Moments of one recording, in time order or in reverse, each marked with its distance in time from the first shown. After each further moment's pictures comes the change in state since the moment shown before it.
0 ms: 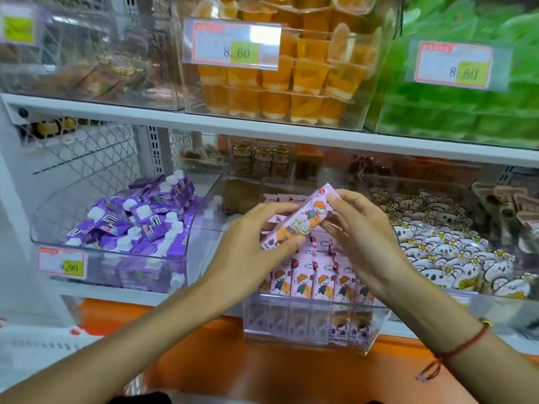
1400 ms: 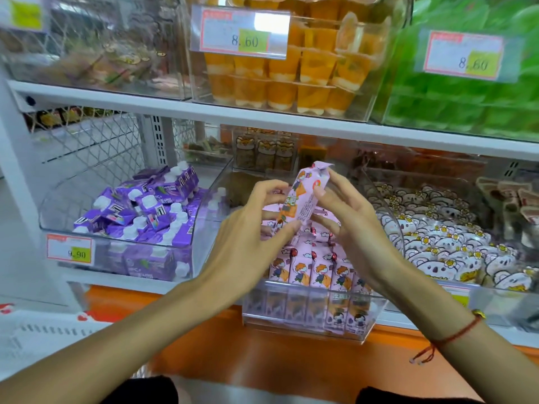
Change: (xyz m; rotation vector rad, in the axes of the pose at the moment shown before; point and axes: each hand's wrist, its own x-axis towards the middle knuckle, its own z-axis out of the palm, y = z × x) left_hand -0.007 0.008 -0.003 0.050 0.097 0.067; right_hand -0.003 0.009 0.003 -0.181 -0.298 -0.132
